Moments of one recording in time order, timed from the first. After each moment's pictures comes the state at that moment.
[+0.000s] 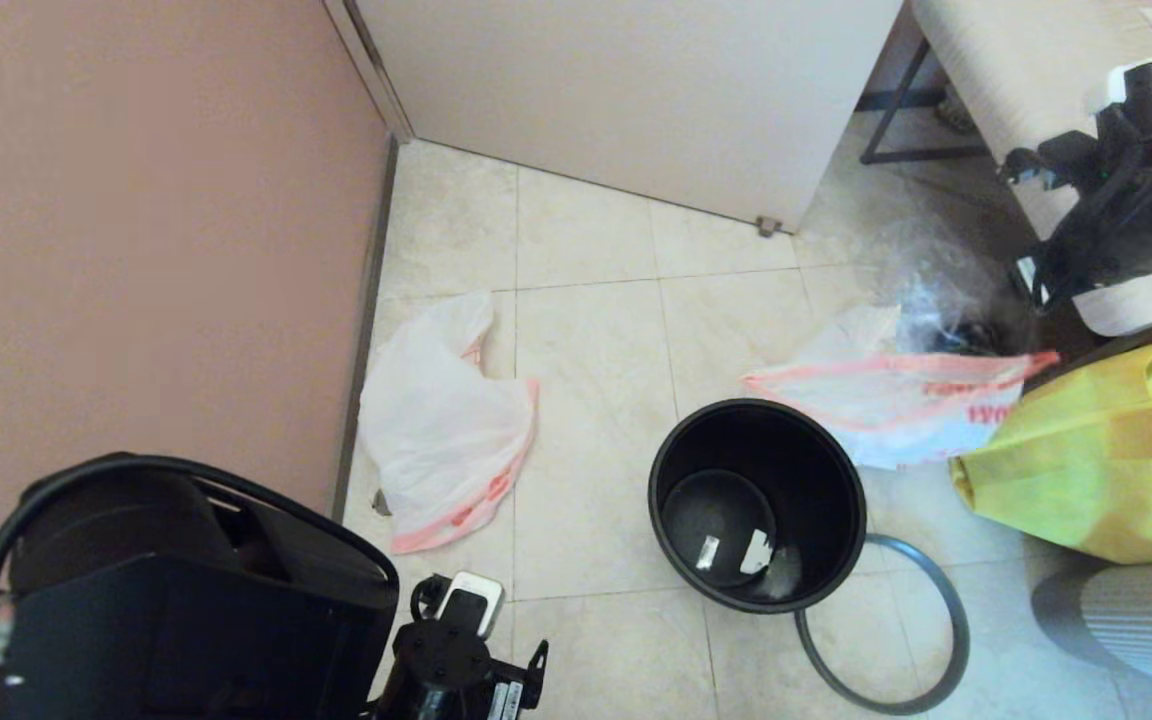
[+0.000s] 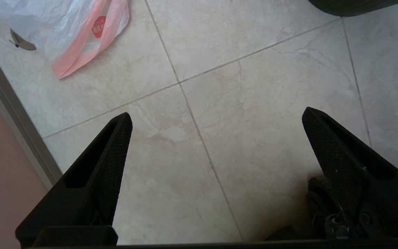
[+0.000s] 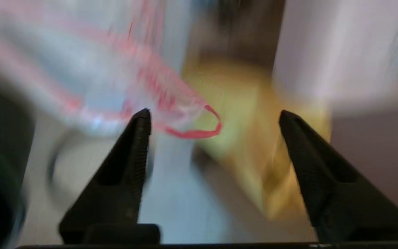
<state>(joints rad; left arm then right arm) -0.77 2.27 -0.15 -1.52 0.54 -0.12 0.02 1.93 -1.97 0.61 -0.41 -0.26</state>
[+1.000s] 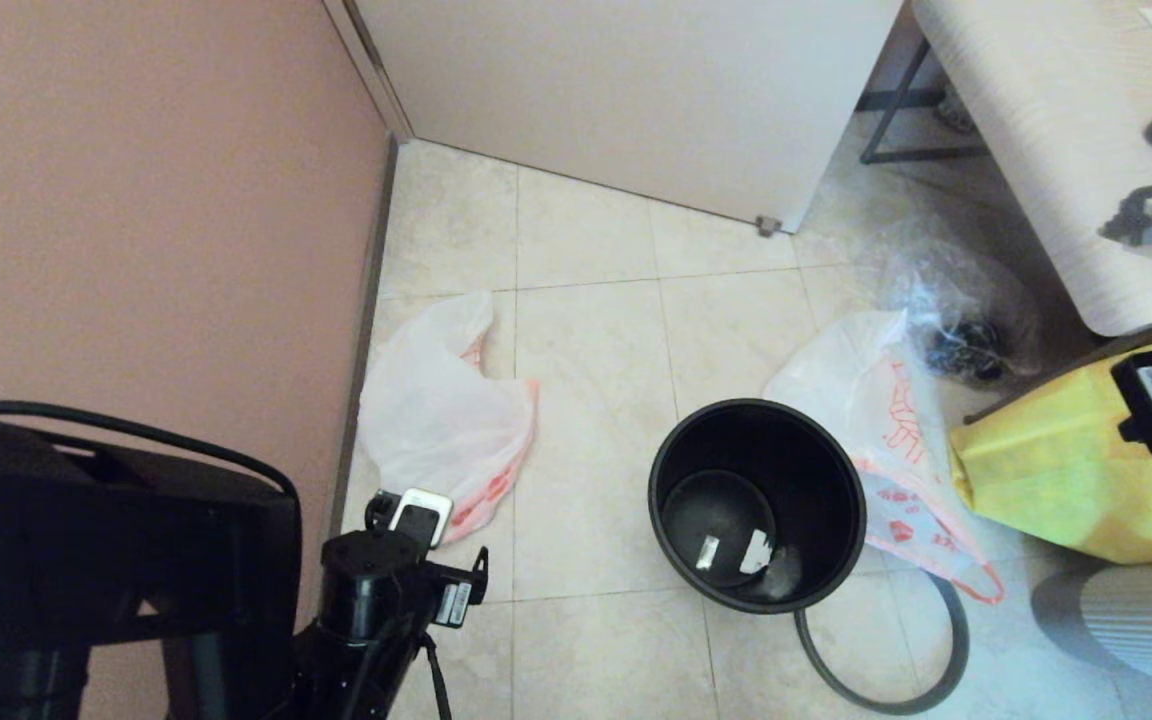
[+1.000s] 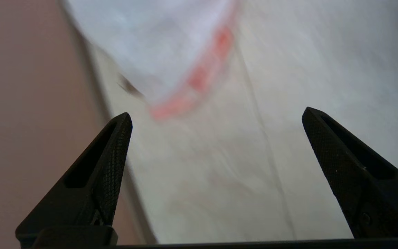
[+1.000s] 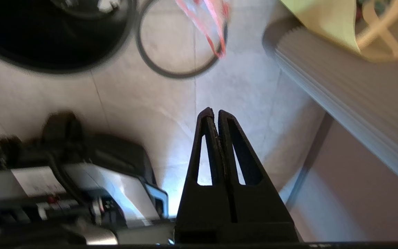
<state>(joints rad) -0.51 2.16 -0.25 -1.52 0.55 0.16 0.37 1.50 -1.65 1.12 -0.42 0.25</state>
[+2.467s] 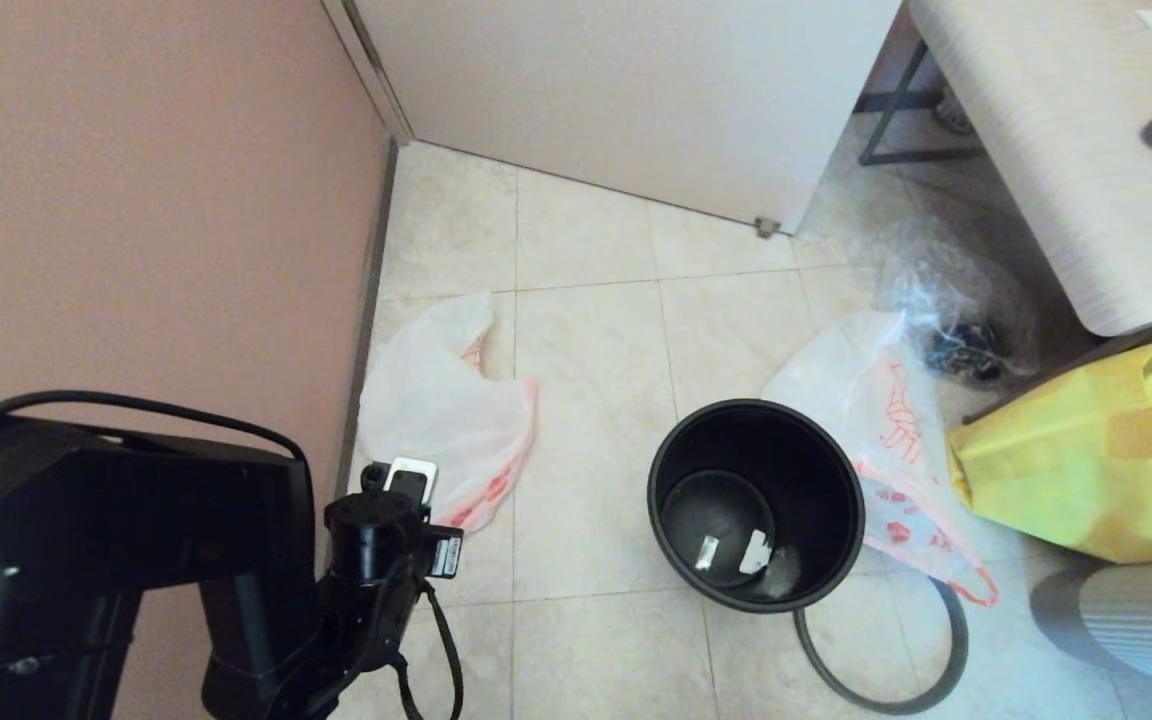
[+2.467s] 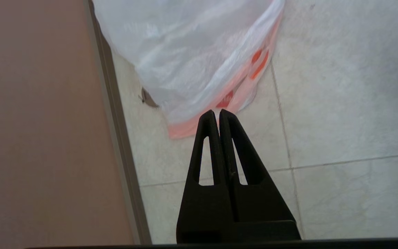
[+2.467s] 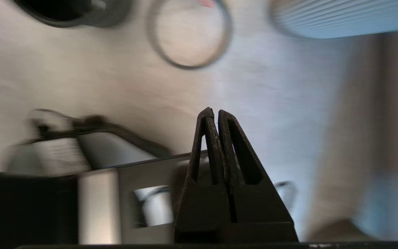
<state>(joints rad) -0.38 2.27 -0.43 -1.49 0.51 0.16 -0.09 0.36 -0.98 1.15 -0.03 0.10</state>
